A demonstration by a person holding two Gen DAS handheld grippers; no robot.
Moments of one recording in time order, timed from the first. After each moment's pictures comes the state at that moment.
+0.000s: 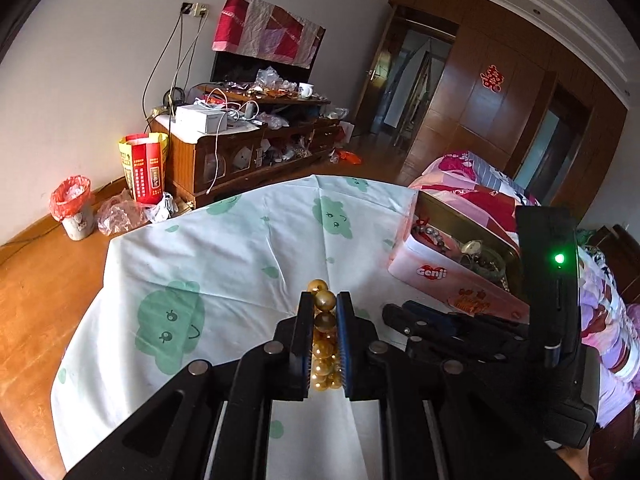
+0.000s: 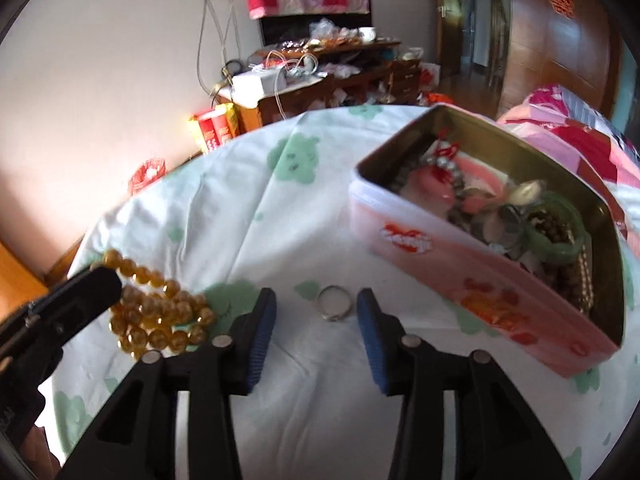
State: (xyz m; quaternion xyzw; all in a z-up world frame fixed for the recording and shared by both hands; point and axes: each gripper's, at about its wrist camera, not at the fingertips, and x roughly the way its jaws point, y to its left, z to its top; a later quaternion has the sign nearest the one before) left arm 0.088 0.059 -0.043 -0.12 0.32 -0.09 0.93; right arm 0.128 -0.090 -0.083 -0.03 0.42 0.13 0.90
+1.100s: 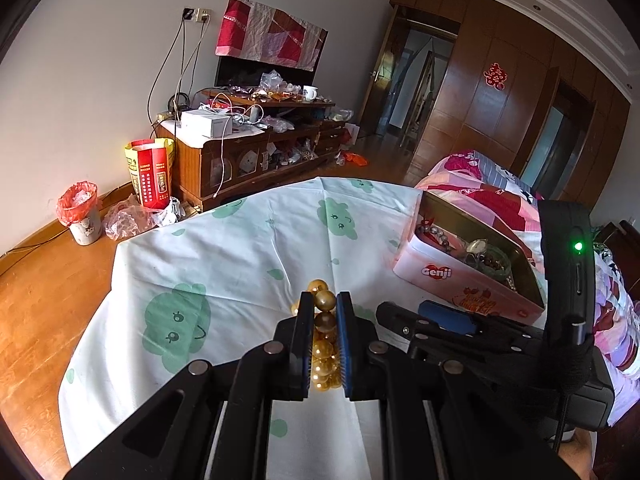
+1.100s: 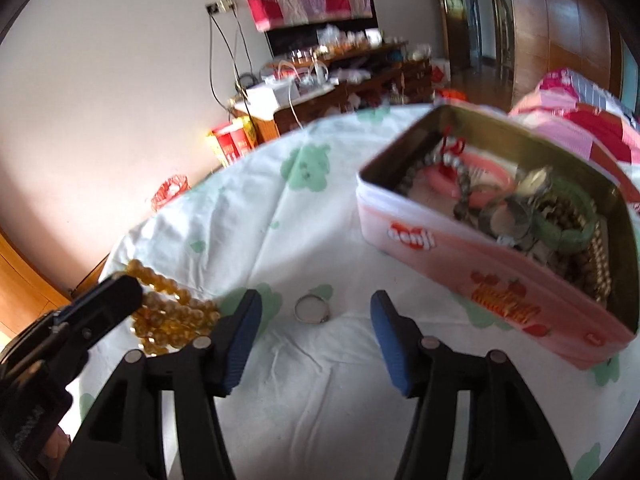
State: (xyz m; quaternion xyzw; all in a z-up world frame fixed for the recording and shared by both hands) left arm 0.081 0.057 -0.042 -0.11 0.32 -0.08 0.94; right arm 0.123 -0.106 -0.082 0.03 0.42 0.17 0.89
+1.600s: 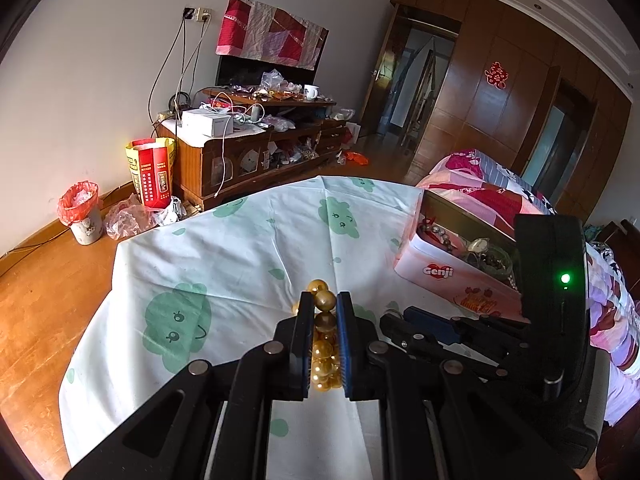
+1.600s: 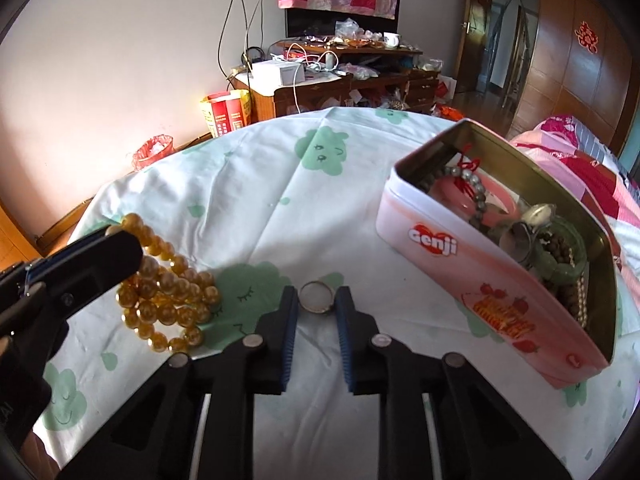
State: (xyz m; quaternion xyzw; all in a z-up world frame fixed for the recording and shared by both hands) left arm 0.081 0.058 -0.042 -0.11 0.32 -0.08 0.94; right arm 0.116 -0.079 -0.084 -0.08 0.42 0.15 0.89
